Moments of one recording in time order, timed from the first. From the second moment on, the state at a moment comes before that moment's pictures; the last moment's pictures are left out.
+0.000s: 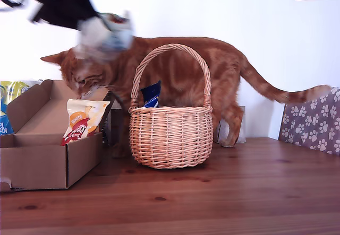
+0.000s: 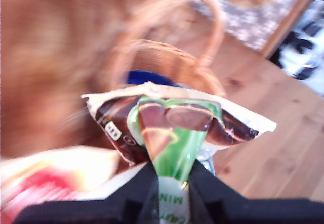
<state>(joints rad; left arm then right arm) -0.36 1.38 1.13 -0.26 0.48 0.01 0.28 0.54 0.49 -0.19 -0.51 0.05</state>
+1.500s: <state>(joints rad) -0.61 1.84 1.14 0.55 -0.05 0.03 0.28 0.54 0.49 -0.19 -0.52 0.05</state>
